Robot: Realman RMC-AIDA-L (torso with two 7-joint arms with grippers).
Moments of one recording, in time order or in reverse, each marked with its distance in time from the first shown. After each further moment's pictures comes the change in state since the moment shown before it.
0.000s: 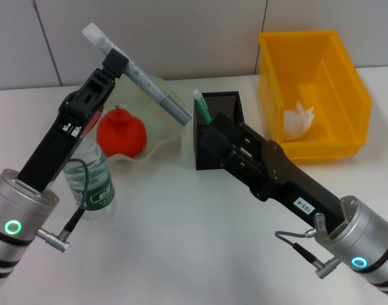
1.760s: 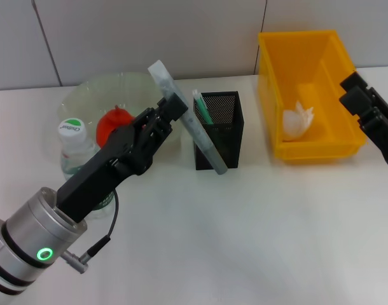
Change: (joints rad) left arm -0.019 0.000 -0.005 -0.015 0.213 0.011 0.237; right arm -0.205 -0.015 0.167 0.378 0.011 -0.170 0.272
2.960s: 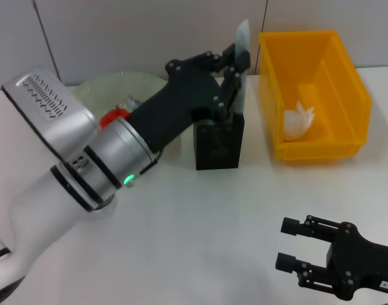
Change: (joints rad) left arm -0.153 0.000 -0.001 0.219 -0.043 -0.503 0.640; right arm -0.070 -0.016 -0.064 0.229 -0.522 0.153 -0.137
